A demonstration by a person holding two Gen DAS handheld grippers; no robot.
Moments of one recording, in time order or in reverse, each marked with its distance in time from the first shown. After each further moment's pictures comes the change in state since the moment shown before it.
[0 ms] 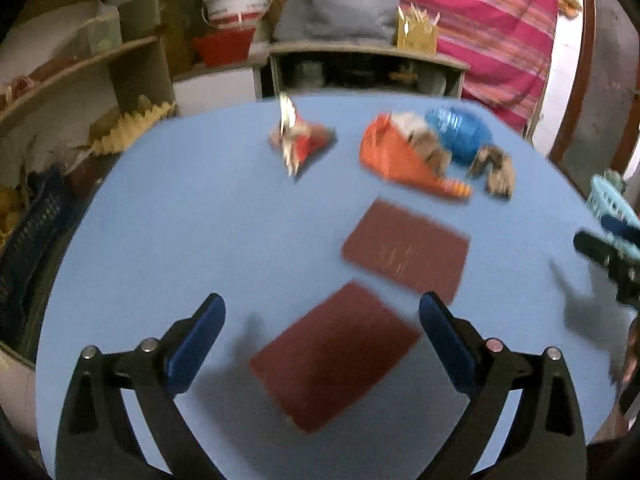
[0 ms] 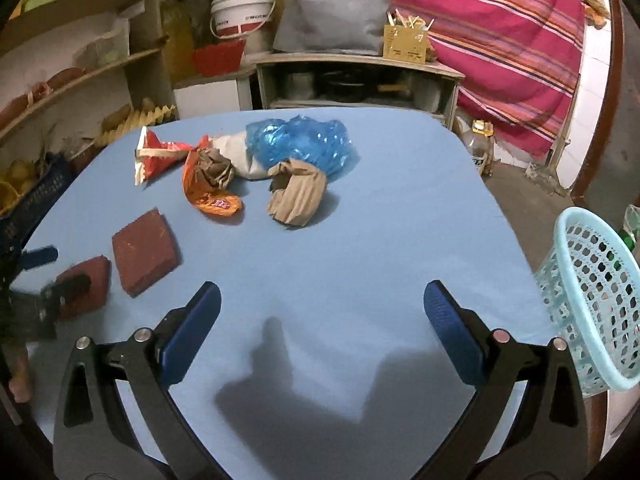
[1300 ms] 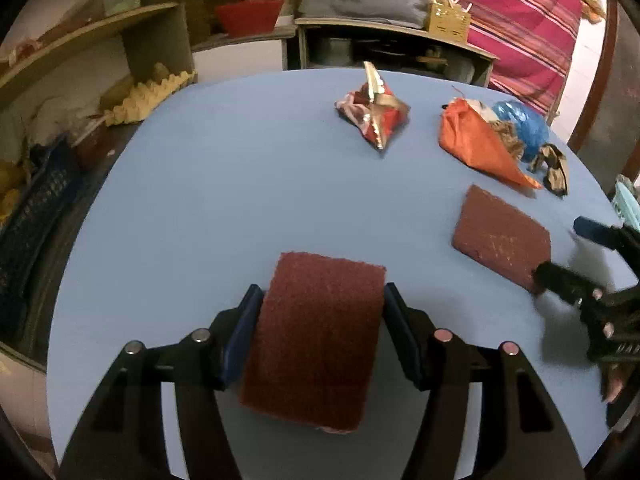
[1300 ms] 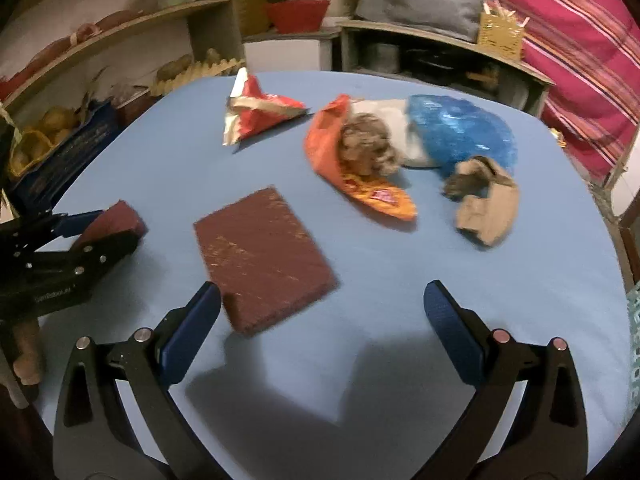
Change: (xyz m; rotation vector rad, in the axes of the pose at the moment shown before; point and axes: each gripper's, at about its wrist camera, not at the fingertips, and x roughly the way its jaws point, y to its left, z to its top) left arm 0.024 0.067 0.009 -0.066 0.066 0.005; right arm 0.063 0.120 0.016 -0.169 0.131 0.166
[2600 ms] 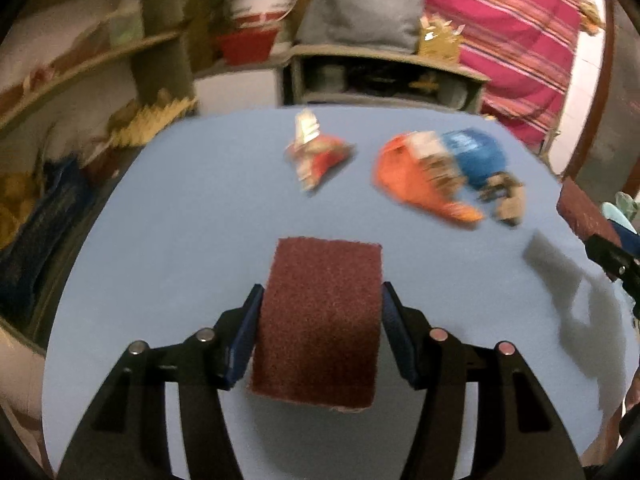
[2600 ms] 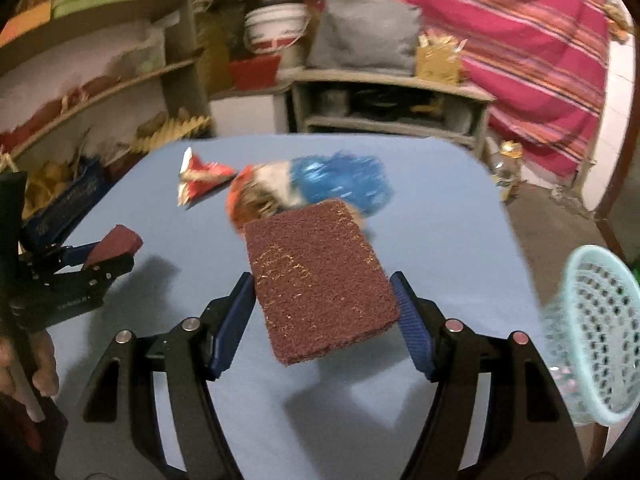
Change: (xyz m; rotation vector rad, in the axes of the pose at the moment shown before) left arm -0.041 -0.087 0.010 0.002 -0.105 0.037; right arm -0.129 -0.113 -0.030 0.126 -0.208 -0.082
